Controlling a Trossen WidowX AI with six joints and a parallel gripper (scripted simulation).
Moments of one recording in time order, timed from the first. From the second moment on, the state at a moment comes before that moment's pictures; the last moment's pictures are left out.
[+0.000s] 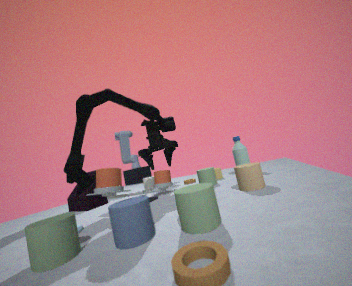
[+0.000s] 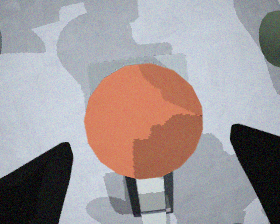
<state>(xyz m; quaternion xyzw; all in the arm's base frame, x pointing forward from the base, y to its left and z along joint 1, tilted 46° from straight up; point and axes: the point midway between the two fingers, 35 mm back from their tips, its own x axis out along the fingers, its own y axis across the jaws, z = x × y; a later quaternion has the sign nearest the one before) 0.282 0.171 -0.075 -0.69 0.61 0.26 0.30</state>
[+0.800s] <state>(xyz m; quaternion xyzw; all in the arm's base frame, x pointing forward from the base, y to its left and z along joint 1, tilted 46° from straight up) 0.288 0.143 -0.102 -0.69 0.61 0.26 0.30</state>
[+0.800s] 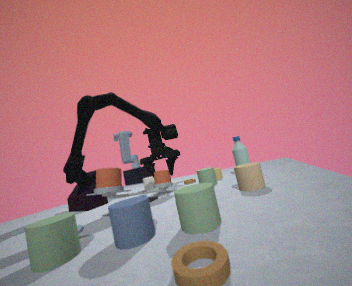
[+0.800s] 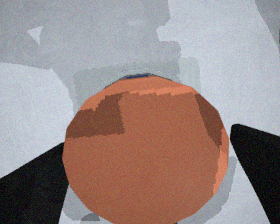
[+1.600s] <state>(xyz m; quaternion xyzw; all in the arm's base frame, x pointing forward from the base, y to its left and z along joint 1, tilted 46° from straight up) 0.287 0.129 -0.114 -0.69 0.61 0.26 0.29</state>
